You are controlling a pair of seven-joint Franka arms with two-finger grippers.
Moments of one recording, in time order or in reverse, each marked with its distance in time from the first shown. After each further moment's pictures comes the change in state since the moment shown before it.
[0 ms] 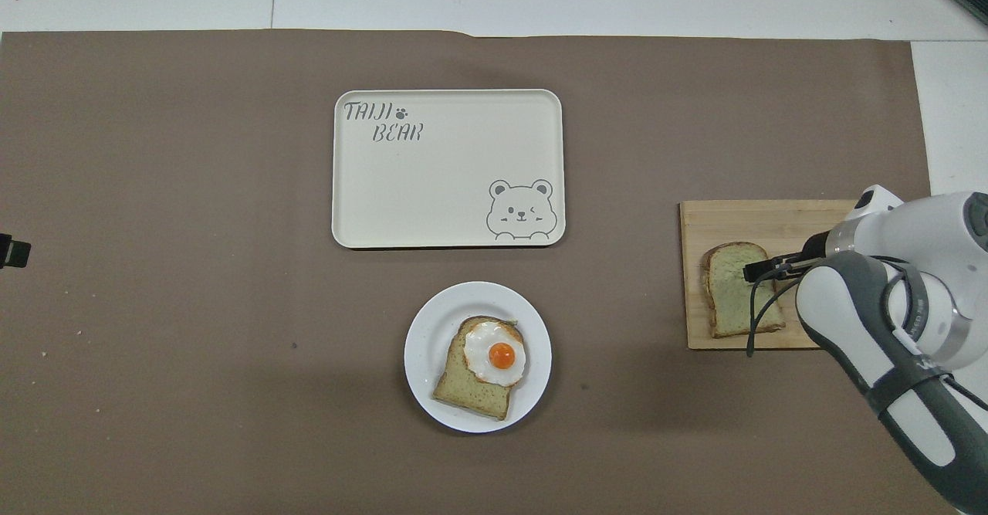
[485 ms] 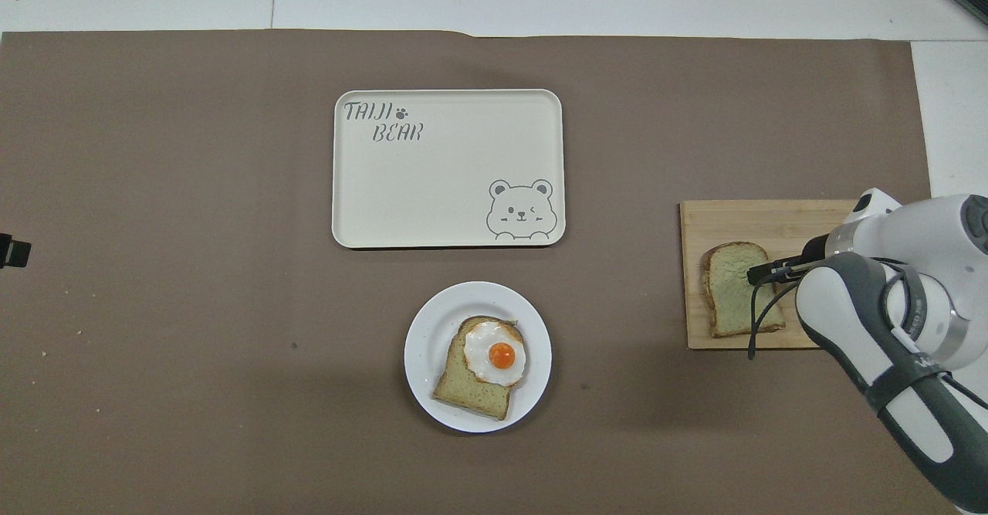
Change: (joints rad) left arm 0.000 0.000 0.000 0.000 0.000 0.000 0.000; right arm -0.006 0.003 0.000 -0.008 0.002 0.000 -0.014
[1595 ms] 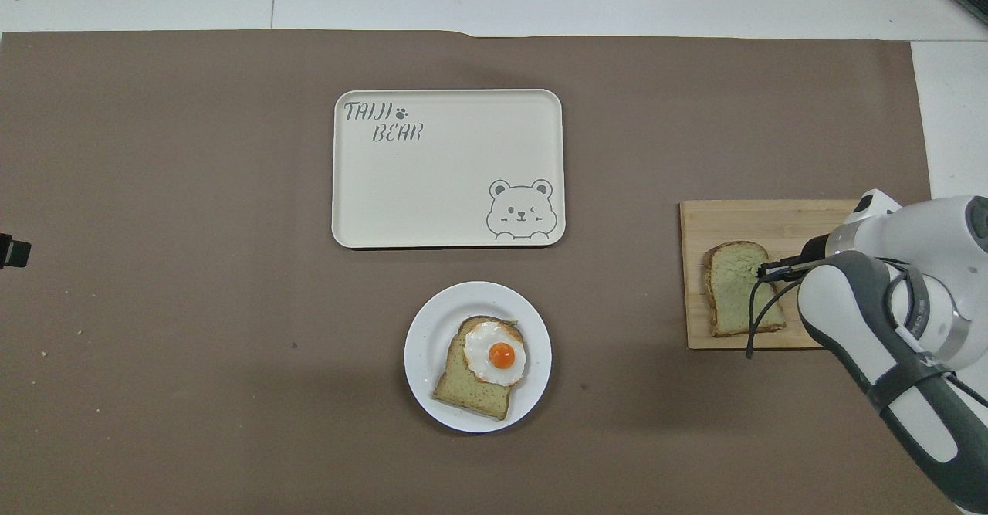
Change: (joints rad) left arm 0.000 0.000 0.000 0.000 0.000 0.000 0.000; right arm -0.001 -0.004 0.002 -0.002 0.031 -0.004 0.000
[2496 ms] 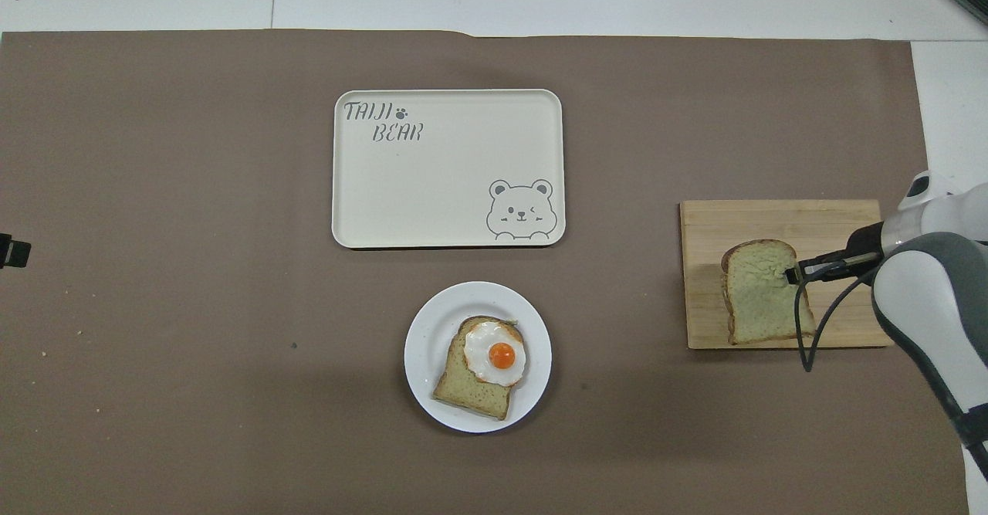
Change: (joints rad) left arm 0.000 0.000 0.000 0.000 0.000 0.000 0.000; right arm -0.014 -0.130 -0.008 0.139 0.000 -0.339 0.000
